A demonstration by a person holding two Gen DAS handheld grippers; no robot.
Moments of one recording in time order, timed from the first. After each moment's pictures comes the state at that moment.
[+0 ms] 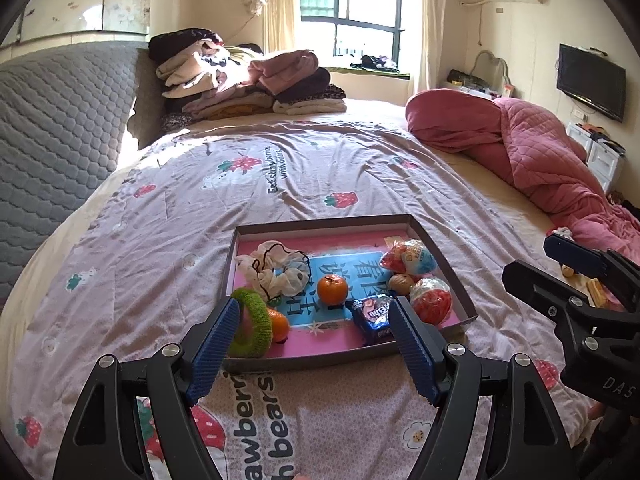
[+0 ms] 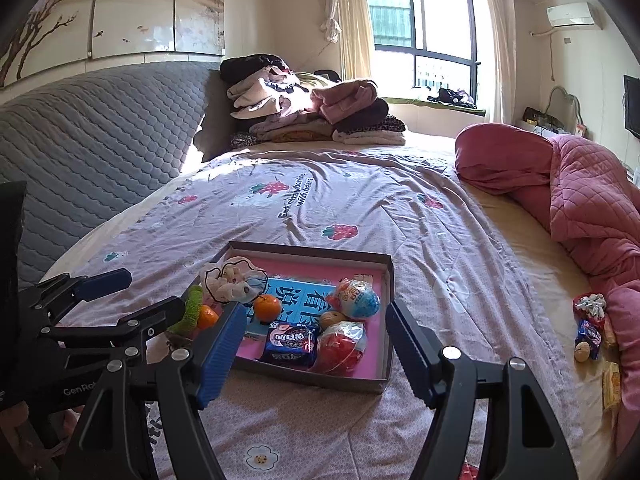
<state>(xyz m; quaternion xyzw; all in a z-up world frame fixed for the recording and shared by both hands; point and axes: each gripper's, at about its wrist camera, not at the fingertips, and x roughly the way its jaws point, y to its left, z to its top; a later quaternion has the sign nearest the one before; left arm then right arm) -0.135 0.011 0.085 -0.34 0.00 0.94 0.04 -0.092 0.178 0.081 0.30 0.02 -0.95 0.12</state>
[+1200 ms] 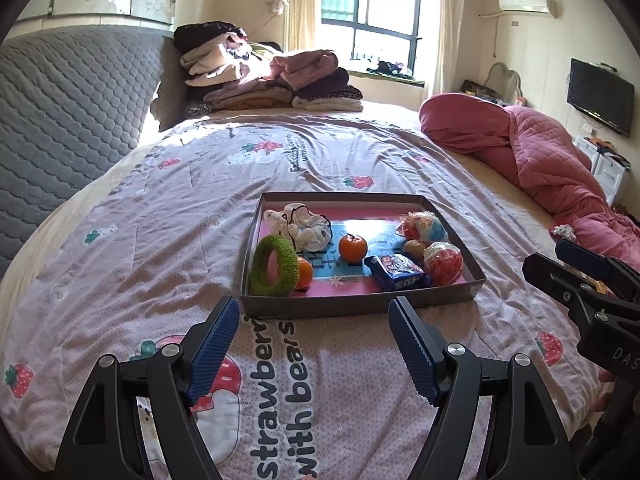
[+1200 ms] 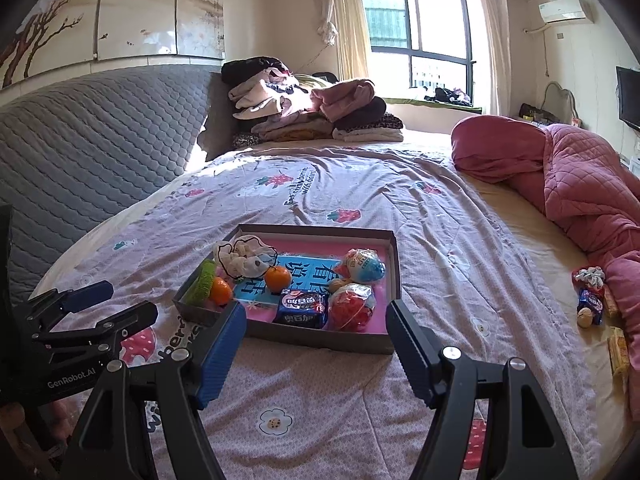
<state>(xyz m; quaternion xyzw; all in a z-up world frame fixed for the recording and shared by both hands) -0.078 -0.017 0.054 -0.33 -0.03 0.94 0.02 -0.047 0.173 0.056 0.29 0.01 -0.95 0.12</state>
